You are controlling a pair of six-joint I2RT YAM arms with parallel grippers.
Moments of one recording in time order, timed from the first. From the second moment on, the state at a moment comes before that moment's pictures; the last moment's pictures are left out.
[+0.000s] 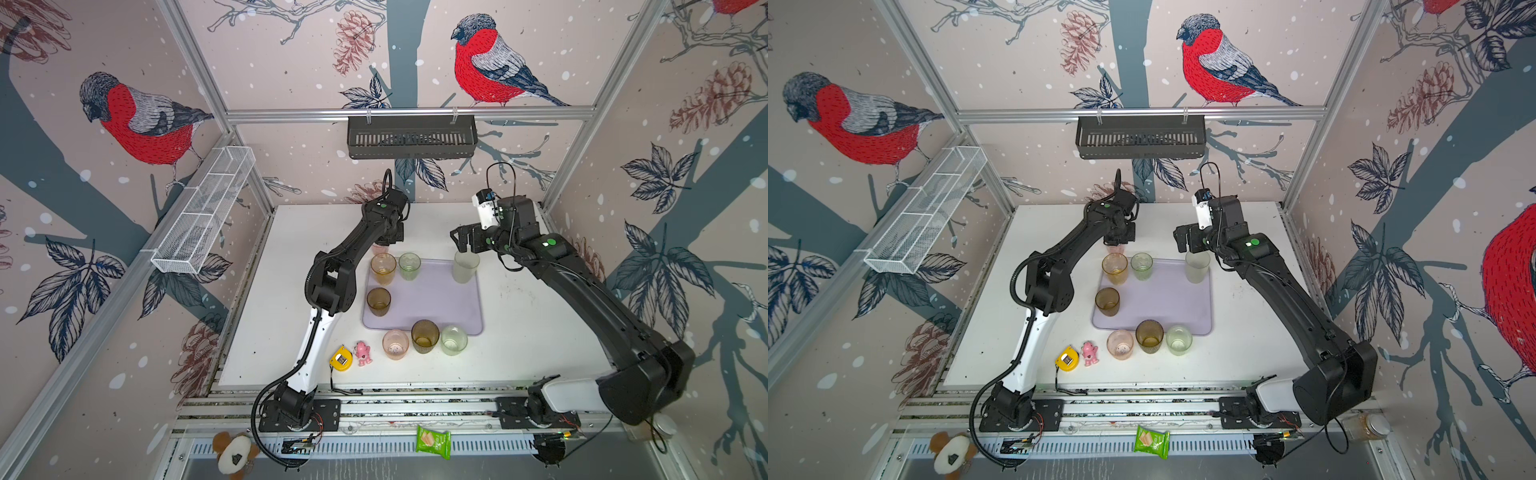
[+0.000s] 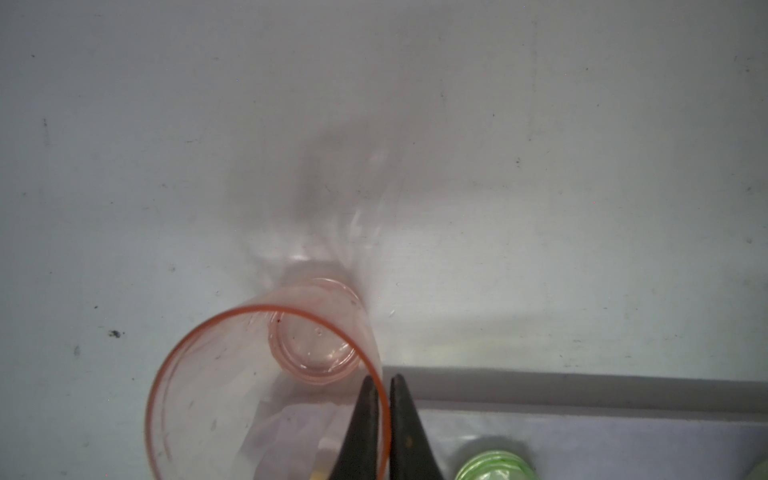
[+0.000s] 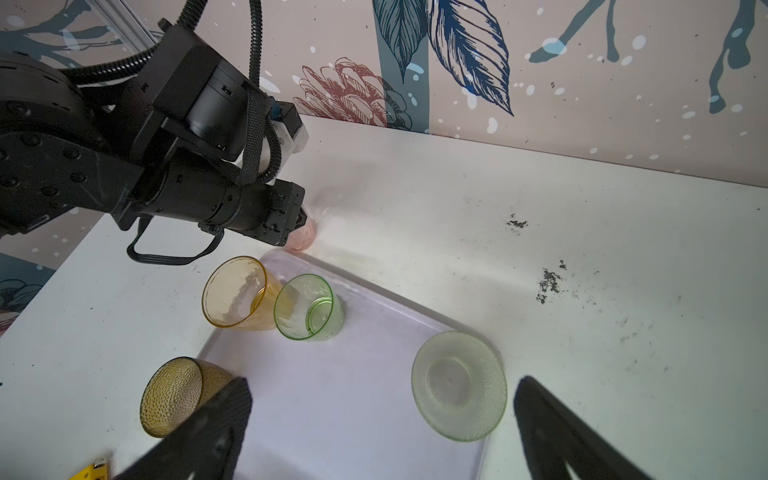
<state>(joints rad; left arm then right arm) -0.47 2.47 2.38 -1.07 -0.12 -0.42 0.42 1.37 1.37 -0.60 -0.11 0.12</state>
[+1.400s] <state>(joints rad) -0.51 2.35 2.38 -1.04 -0.13 -0.30 0.41 1.36 1.37 -0.60 -0.10 0.12</state>
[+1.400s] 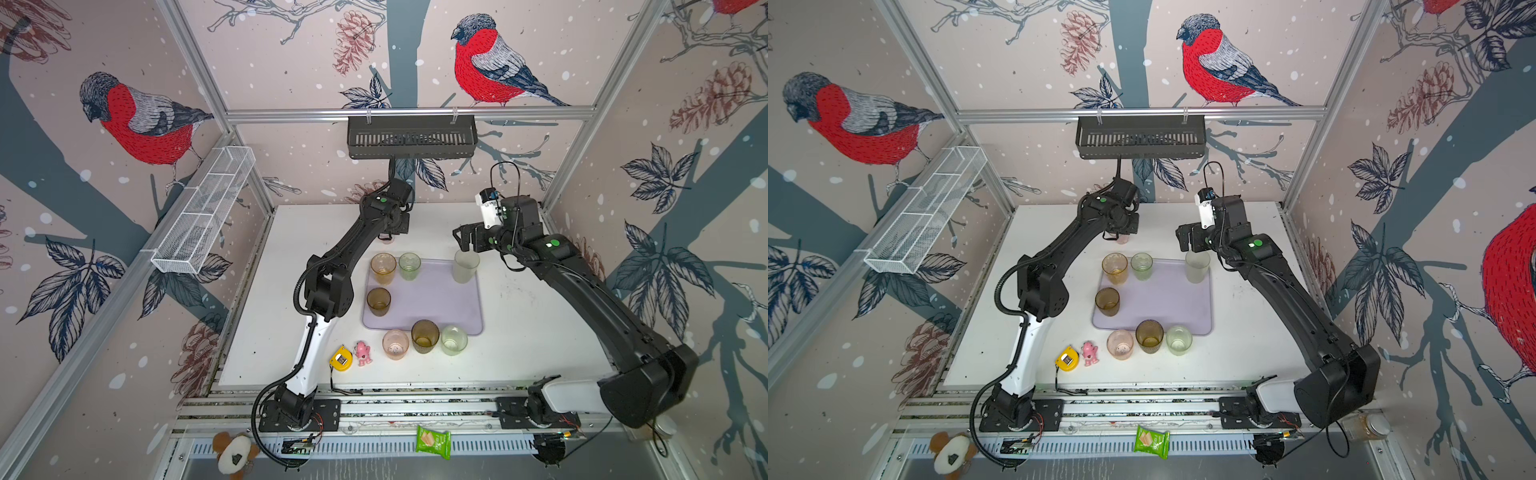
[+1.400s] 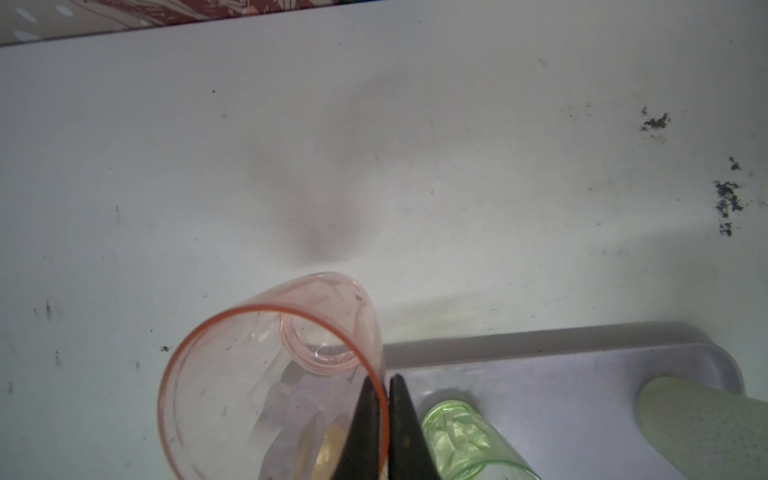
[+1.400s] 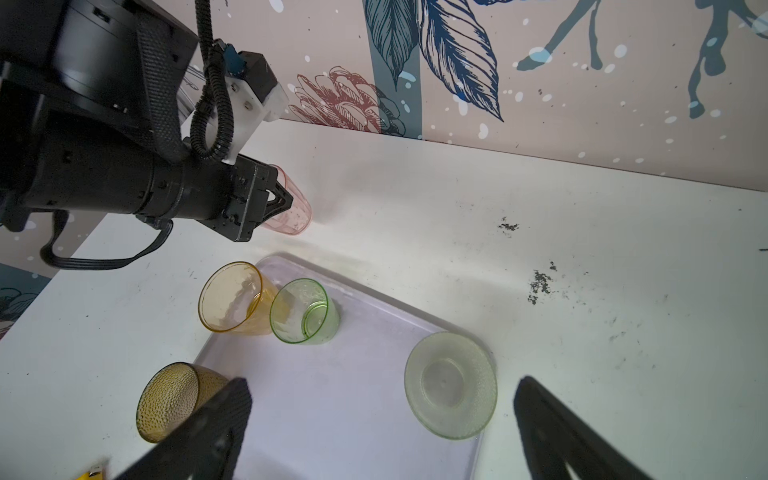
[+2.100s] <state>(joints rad) -0.62 2.30 2.37 -1.00 -0.10 -0.08 0.30 1.31 1.34 -0.60 -0.06 0.13</state>
